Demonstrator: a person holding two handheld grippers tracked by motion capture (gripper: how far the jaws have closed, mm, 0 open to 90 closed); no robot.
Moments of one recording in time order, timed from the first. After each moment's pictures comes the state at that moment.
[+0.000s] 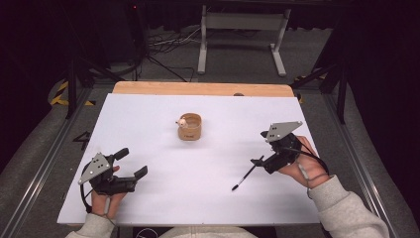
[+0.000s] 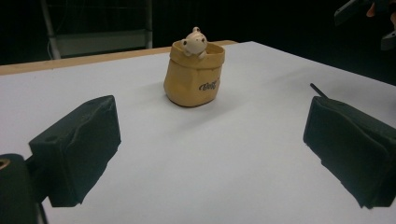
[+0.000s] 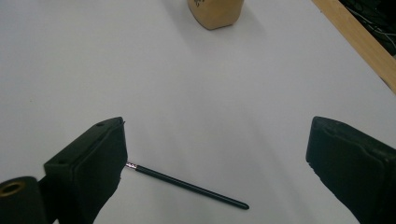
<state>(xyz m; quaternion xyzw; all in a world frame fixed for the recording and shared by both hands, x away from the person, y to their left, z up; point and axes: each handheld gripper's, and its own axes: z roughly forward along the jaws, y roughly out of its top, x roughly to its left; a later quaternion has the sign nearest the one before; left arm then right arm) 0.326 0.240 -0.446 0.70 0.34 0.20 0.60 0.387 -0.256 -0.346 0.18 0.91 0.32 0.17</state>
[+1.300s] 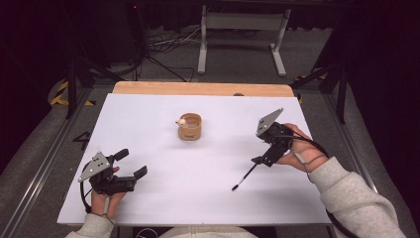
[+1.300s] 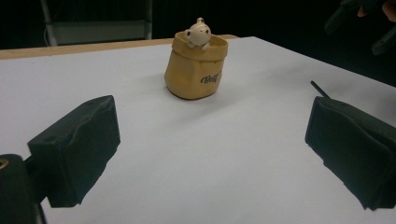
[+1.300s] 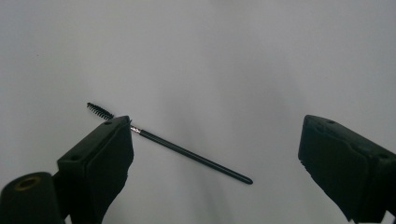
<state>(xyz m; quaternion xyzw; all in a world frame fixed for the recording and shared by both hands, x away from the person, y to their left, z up) 0.329 0.242 -0.448 0.70 0.35 0.18 0.59 0.419 -0.242 -0.344 0.16 0.96 0.22 0.08</state>
